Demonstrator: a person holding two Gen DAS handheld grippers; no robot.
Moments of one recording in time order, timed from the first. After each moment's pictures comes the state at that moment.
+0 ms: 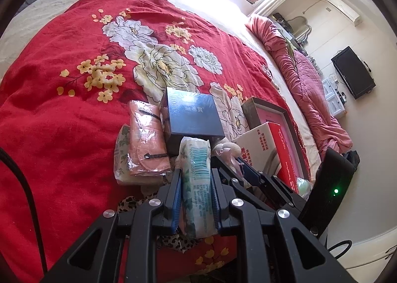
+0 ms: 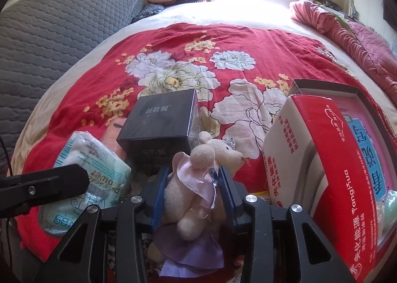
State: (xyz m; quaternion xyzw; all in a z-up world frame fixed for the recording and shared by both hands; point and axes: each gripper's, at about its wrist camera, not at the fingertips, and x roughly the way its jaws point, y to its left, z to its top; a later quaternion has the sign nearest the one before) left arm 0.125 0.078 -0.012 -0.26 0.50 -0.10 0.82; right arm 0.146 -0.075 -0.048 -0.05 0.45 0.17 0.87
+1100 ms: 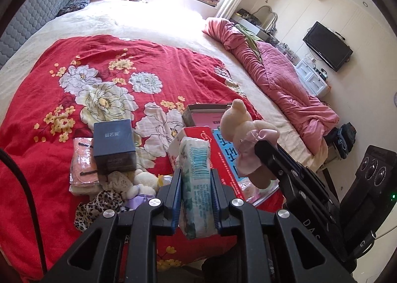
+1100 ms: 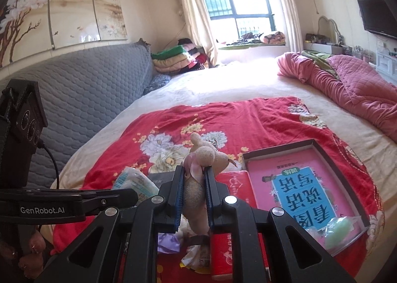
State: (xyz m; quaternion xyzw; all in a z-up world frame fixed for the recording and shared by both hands) left arm 0.106 -0.031 0.083 -0.17 0.45 -0.15 0.86; right arm 0.079 -0.201 0.095 0.04 0.28 0.20 0.94
